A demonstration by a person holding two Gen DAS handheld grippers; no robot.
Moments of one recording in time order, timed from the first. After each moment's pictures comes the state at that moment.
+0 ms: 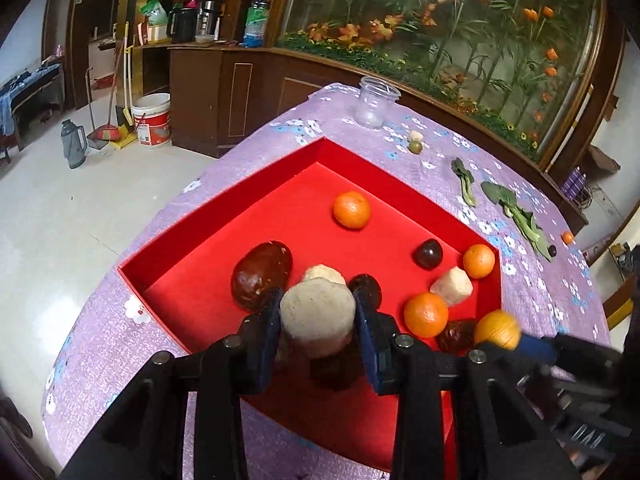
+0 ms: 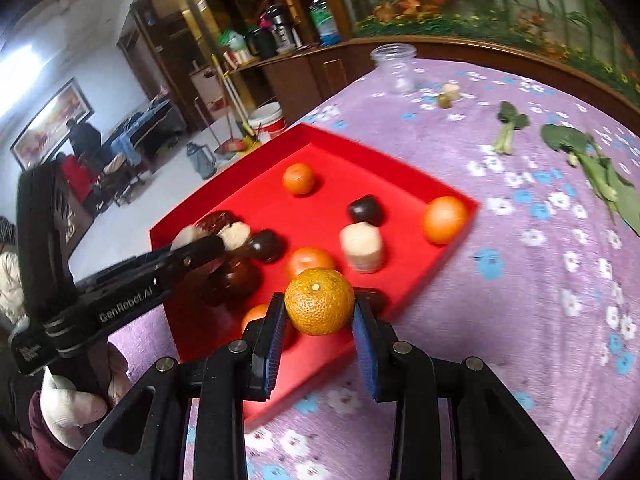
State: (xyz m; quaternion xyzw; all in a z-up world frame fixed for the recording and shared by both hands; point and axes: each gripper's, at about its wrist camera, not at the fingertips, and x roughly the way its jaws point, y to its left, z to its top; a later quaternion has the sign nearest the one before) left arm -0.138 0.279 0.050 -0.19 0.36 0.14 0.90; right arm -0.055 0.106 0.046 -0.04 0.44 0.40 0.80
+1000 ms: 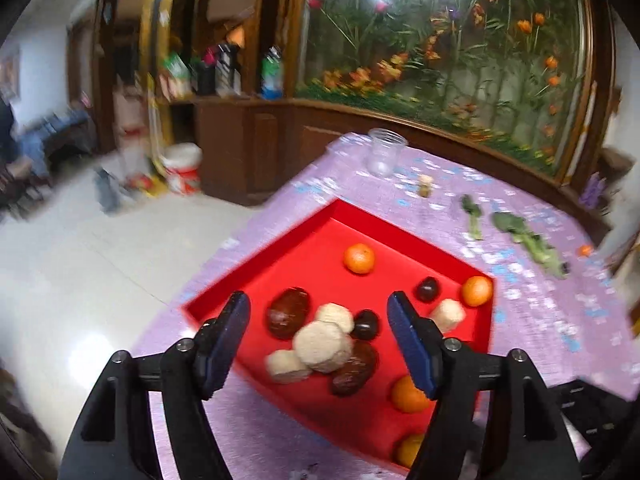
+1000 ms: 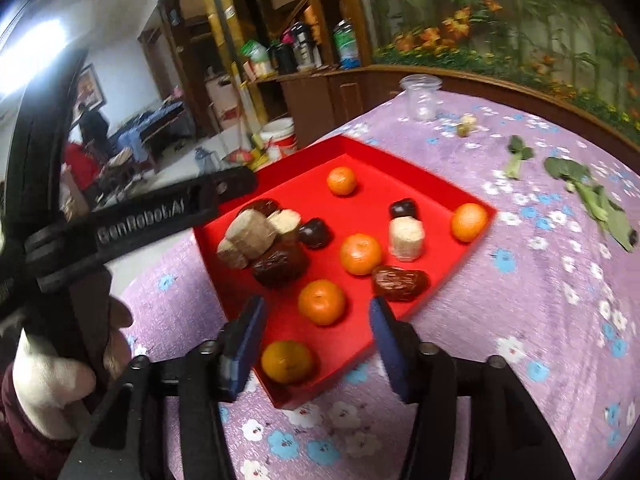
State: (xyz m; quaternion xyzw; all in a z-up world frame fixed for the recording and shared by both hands) left arm -0.164 0.241 0.096 -0.10 0.30 0.22 0.92; right arm -0.113 0.091 0.065 -0.06 0.37 0.38 0.84
